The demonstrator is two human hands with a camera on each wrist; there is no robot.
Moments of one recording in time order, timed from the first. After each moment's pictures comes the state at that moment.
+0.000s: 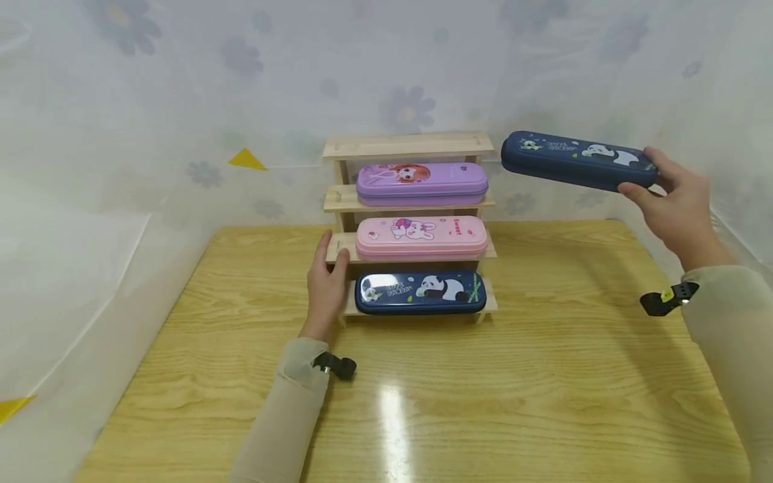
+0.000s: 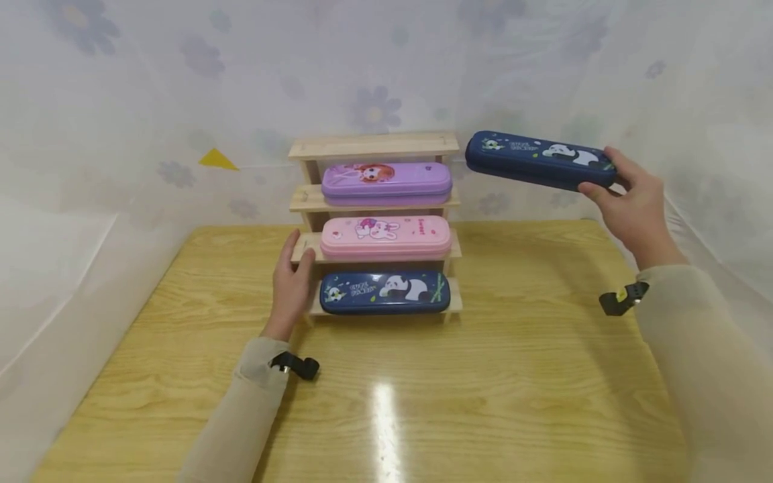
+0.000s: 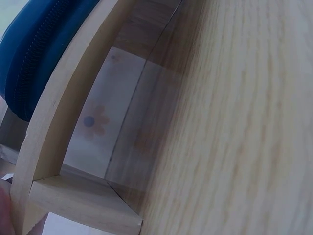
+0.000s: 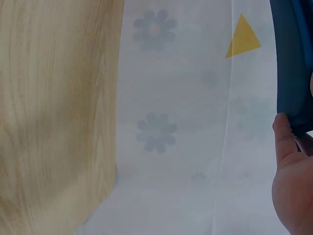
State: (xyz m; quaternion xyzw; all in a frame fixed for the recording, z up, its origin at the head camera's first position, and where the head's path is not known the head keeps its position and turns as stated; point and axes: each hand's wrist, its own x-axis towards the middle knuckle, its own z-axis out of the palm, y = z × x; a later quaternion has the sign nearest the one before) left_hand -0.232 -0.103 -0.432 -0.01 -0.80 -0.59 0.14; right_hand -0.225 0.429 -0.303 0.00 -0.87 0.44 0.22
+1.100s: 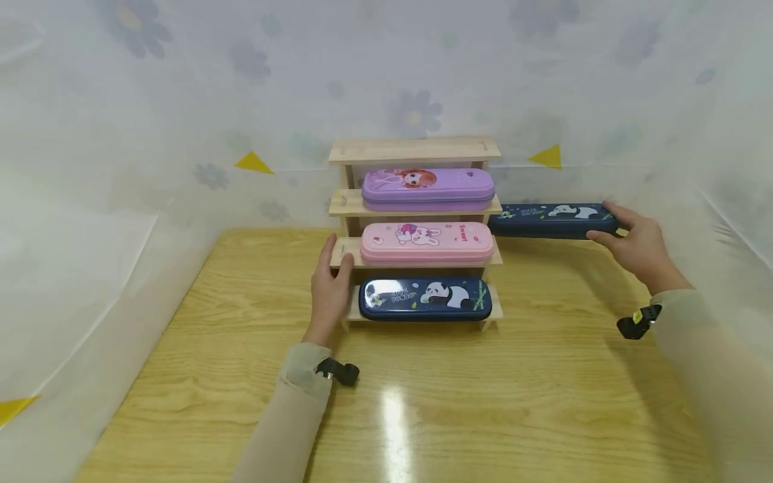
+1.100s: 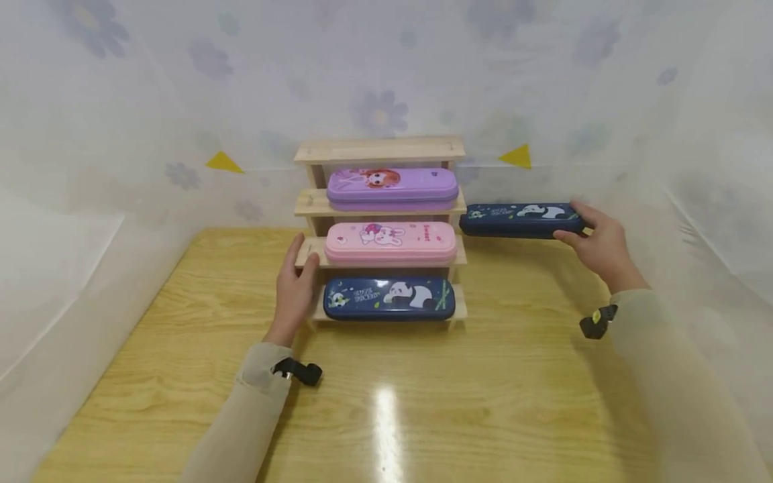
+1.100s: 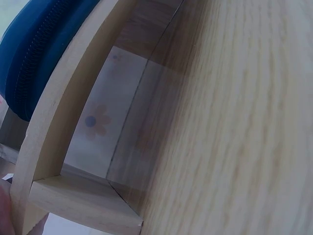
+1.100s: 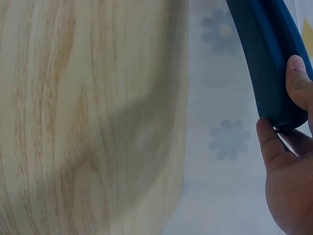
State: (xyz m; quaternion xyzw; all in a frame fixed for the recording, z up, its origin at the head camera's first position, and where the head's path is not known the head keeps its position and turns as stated) left_hand -0.233 -0.102 -0.430 0.00 -0.79 -0.59 0.13; right_hand -0.244 0.433 -0.379 0.00 -0.93 0.35 0.11
